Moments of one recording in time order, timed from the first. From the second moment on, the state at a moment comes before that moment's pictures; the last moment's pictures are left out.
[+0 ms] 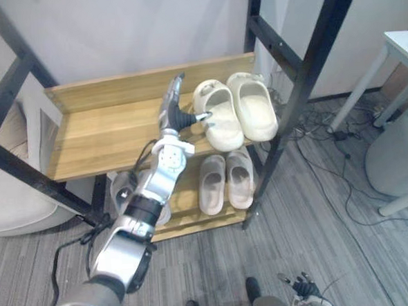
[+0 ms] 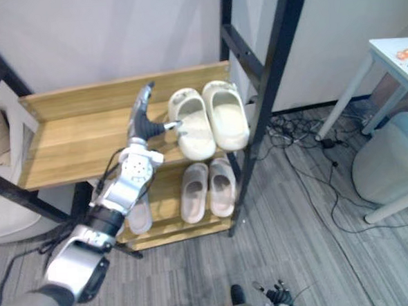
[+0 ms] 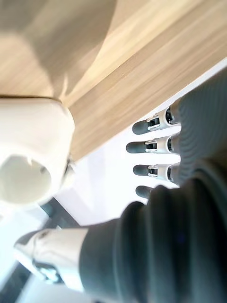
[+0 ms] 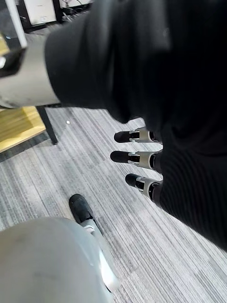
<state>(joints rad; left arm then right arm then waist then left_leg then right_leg) -0.67 0.19 -0.28 0.40 0.20 -0.04 0.43 0.11 -0.08 -0.12 0.96 0.28 -0.09 -0.12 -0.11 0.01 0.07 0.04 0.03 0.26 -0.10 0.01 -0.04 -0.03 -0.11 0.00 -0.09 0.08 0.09</state>
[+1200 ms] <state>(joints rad) -0.62 0.06 -0.49 0.55 -0.20 -0.12 0.29 0.07 -0.05 -0.08 1.04 0.28 -0.06 -0.14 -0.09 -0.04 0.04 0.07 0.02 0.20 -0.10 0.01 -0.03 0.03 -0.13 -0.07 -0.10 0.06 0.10</state>
